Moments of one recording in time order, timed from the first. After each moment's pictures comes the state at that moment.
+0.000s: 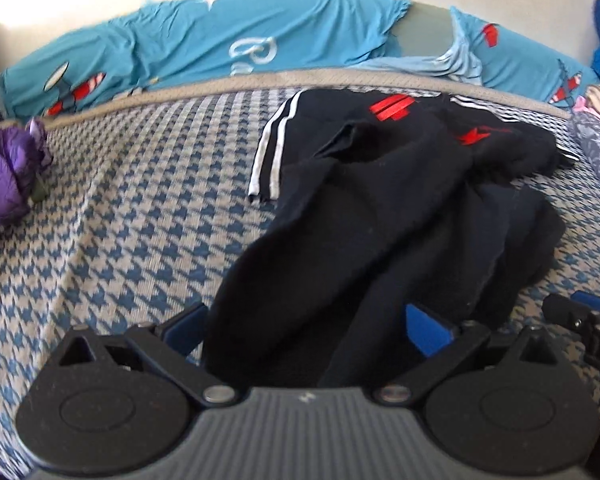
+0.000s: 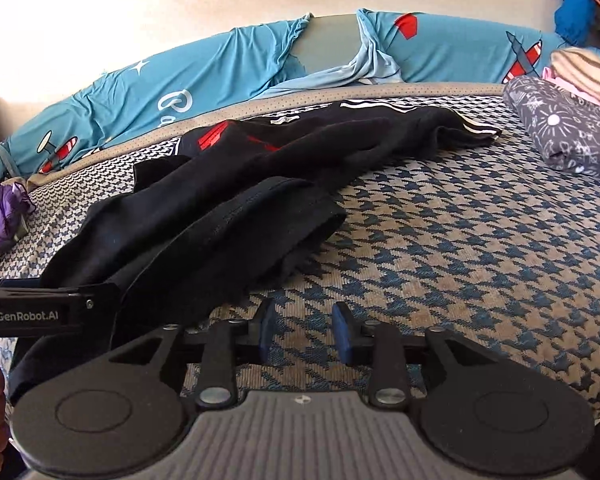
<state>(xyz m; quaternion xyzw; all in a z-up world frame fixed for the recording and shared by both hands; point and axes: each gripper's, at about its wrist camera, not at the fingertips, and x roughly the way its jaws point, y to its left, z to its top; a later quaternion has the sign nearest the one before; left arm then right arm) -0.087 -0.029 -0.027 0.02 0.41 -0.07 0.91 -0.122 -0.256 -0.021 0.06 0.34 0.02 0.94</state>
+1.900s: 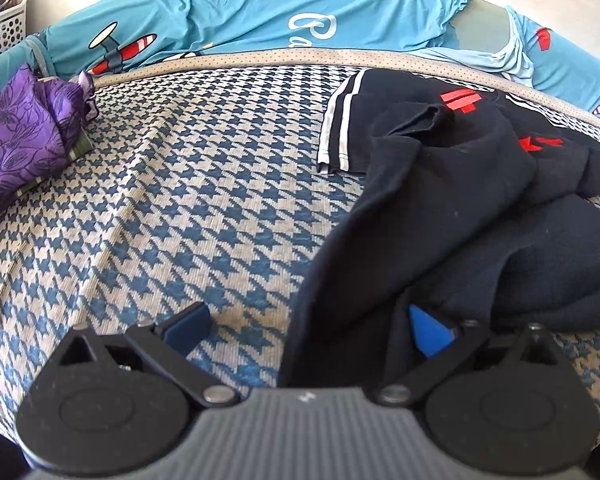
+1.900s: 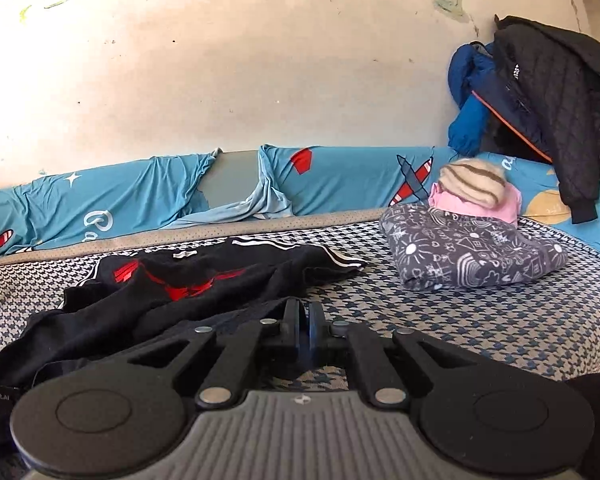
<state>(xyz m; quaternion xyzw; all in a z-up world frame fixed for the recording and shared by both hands) -0.088 -0.004 -0.030 0.00 0.43 -0.01 0.90 -0.188 -0.302 0.039 0.03 0.18 -0.12 0.98</state>
